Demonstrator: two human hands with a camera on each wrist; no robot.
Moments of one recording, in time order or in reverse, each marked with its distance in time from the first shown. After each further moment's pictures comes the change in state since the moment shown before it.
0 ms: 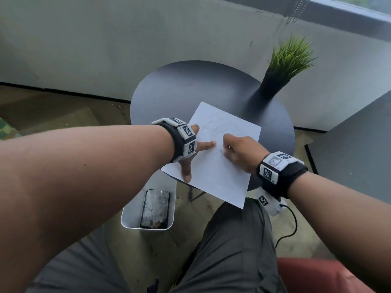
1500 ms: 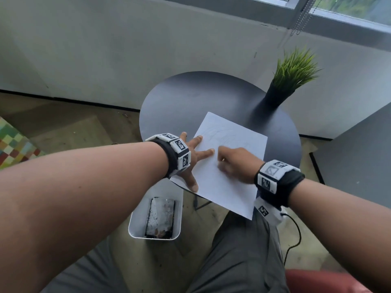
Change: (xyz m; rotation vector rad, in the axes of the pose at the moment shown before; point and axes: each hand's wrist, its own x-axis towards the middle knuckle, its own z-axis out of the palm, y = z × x) left_hand 0.004 -0.020 0.032 -0.218 0.009 0.042; right_hand 0.009 -0.036 0.000 -0.005 -0.138 -0.013
